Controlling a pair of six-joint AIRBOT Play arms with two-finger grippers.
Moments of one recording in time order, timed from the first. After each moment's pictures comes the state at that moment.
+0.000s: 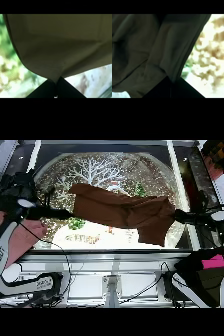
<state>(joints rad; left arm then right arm) 0.19 -1.39 0.95 0.74 -1.08 -0.75 -0.41 -1.01 0.76 -0.97 0.98 1.16</state>
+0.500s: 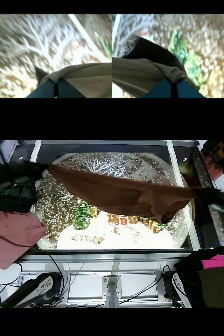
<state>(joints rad) 0.21 -1.08 1.30 0.72 -0.87 -0.74 -0.41 -0.71 1.05 -0.97 1.04 1.16</state>
